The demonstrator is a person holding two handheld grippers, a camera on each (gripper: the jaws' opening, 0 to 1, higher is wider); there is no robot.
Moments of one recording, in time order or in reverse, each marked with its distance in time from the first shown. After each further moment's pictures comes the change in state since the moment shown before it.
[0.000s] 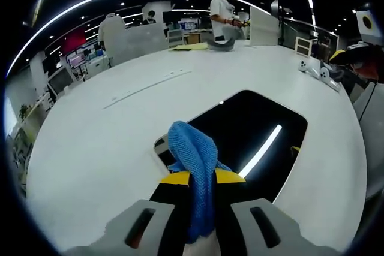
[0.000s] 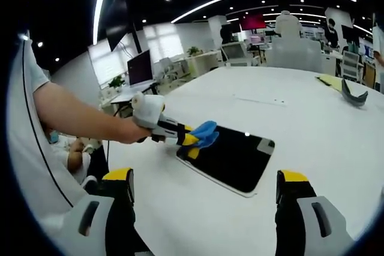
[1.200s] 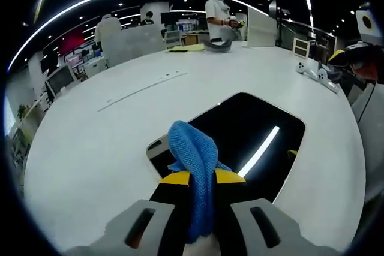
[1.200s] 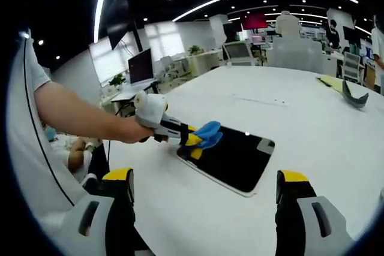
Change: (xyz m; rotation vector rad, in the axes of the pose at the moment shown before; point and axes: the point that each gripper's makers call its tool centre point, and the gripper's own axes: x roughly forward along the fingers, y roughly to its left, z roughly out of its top) left arm 0.005 -0.007 0.004 -0.003 -0.011 -0.019; right arm 0.000 0.002 0.000 -0.013 0.013 0.006
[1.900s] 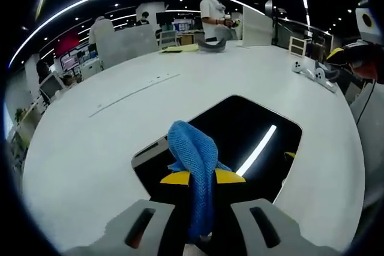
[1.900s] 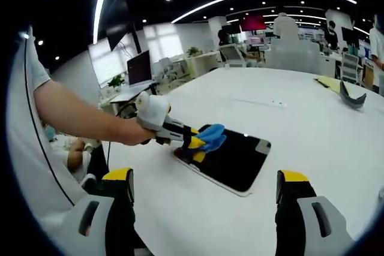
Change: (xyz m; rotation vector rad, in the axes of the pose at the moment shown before) left arm 0.012 -0.015 0.009 0.019 0.001 -0.026; right arm -0.005 -0.006 -0.001 -0.005 -0.004 -0.007
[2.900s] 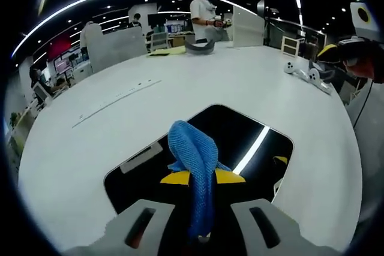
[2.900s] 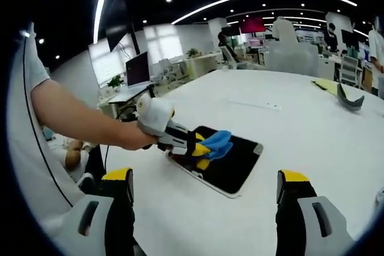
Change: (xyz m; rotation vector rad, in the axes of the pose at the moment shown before) left arm 0.024 -0.034 0.020 0.014 -0.008 -0.050; right arm -0.005 -0.019 0.003 -0.004 -0.018 -0.009
